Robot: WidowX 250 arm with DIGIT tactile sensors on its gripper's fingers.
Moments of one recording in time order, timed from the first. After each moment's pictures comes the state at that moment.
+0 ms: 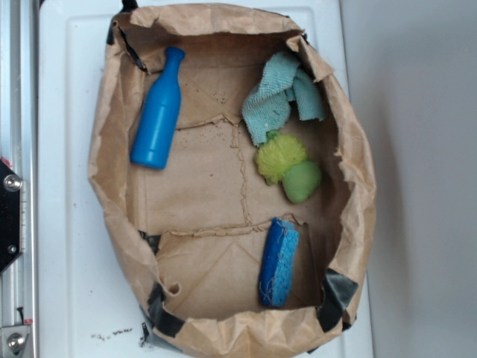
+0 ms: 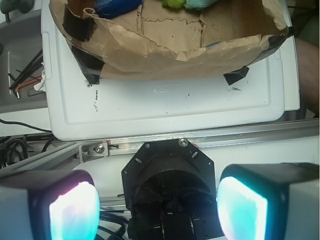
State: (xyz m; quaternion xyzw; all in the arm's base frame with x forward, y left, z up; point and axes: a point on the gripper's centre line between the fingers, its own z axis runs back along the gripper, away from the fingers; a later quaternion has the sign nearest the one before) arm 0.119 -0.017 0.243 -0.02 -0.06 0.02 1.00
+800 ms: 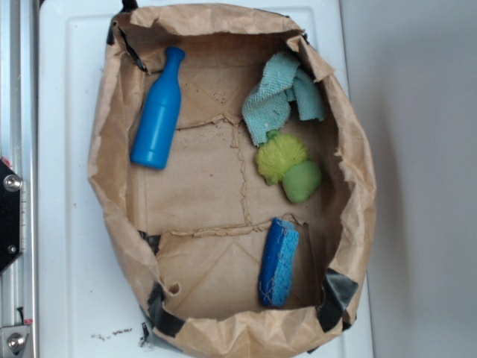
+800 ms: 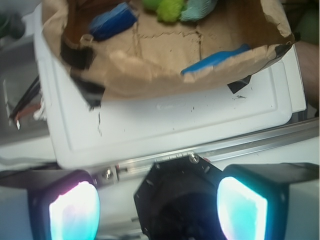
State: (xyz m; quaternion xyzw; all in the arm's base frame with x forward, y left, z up) arm 0.153 -0.024 0.229 -0.01 -0.08 0.10 0.99
